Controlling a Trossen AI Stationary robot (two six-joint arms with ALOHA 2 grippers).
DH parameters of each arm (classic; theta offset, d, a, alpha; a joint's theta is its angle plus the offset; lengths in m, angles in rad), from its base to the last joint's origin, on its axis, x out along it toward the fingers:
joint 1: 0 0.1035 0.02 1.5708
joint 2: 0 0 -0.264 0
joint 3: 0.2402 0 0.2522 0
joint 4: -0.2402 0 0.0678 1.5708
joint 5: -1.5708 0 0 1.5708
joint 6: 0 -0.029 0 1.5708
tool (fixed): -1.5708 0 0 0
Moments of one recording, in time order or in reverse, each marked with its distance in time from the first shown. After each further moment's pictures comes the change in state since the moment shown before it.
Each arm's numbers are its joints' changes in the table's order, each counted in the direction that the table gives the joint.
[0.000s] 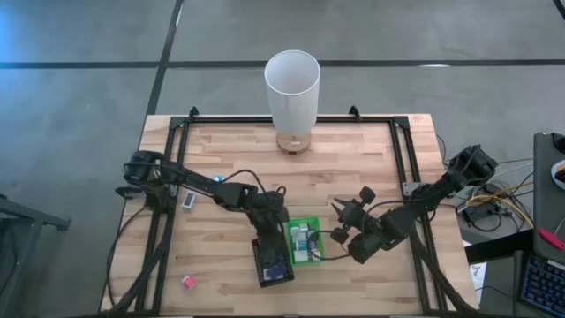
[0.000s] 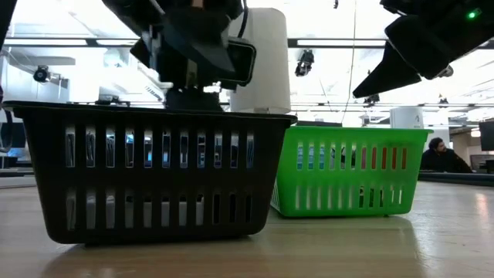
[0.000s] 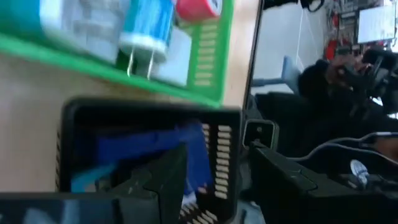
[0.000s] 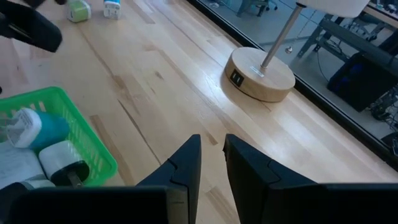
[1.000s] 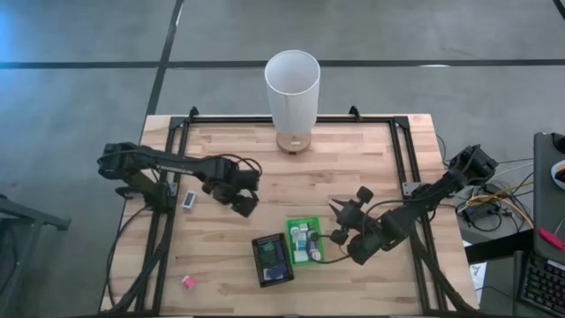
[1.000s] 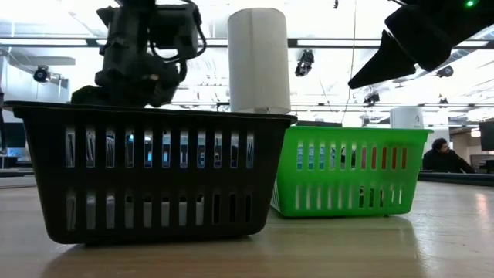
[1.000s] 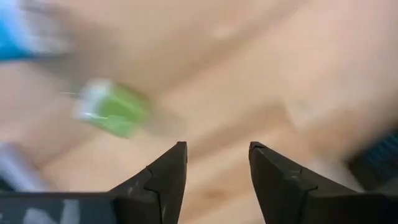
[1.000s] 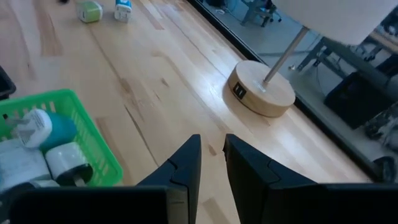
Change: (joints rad) left arm 0.169 0.246 0.000 -0.992 -0.478 0.155; right arm -0.002 0.000 0.040 0.007 0.002 0.139
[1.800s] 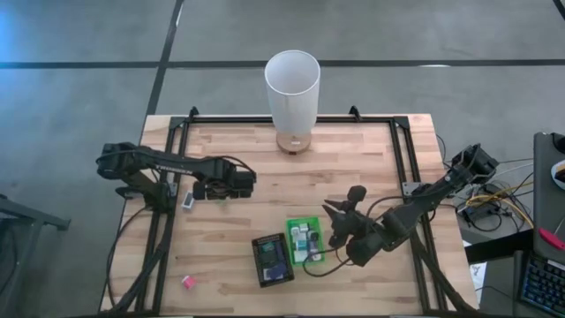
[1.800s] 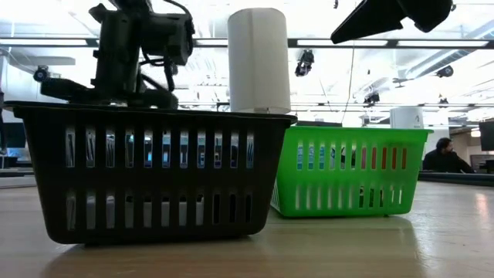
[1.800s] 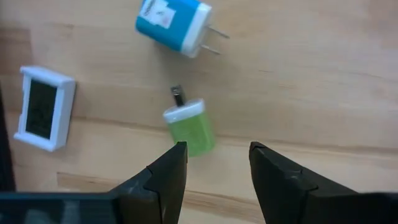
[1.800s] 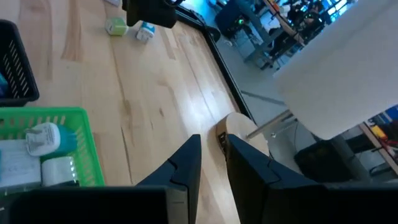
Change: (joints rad) left arm 0.011 0.012 -0.037 -0.083 -0.243 0.637; right arm -0.001 0.011 0.168 0.002 0.005 0.495
